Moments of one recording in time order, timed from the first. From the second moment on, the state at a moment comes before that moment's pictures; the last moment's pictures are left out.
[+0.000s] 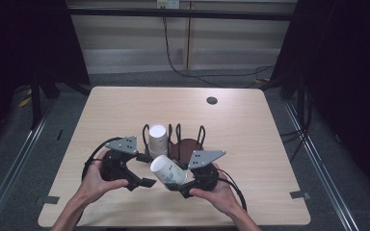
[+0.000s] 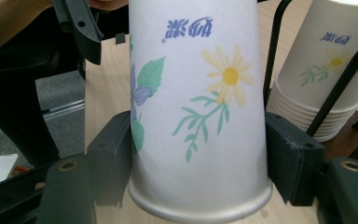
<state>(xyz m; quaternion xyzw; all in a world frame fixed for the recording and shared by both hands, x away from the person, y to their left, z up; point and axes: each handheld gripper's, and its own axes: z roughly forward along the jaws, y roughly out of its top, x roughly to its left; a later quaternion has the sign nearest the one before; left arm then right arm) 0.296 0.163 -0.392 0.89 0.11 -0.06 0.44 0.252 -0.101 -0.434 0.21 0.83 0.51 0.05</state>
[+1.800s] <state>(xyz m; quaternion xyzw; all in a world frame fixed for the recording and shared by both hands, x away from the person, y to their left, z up) 0.288 0.148 -0.403 0.93 0.07 -0.04 0.37 0.255 -0.091 -0.432 0.17 0.93 0.32 0.01</state>
